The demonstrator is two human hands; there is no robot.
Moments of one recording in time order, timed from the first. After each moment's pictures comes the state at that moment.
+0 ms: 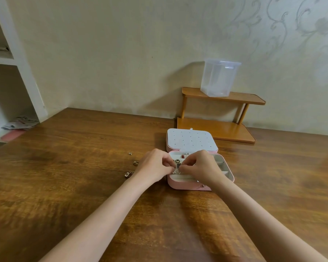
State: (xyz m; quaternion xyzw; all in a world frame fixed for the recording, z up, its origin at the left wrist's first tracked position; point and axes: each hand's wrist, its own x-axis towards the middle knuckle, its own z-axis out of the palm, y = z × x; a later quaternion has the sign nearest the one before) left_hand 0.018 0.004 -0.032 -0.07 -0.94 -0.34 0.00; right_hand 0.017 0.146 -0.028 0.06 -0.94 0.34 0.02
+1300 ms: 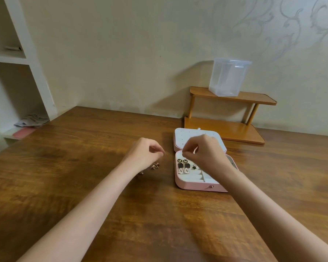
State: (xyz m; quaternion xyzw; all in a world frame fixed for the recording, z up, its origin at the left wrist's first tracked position) left_hand 0.014 -0.036 -0.014 -0.03 -0.93 -0.36 0.04; right_hand 0.016 0.130 0.005 0.16 -0.95 0.26 0.11
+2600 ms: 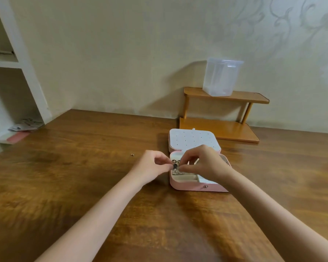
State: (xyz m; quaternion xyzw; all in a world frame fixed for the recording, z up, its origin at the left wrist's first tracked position) left_hand 0.026 -0.008 -0.027 -0.02 -0.88 -0.47 -0.04; right_hand 0.015 0.154 -0.010 0.22 -0.93 0.31 0.01
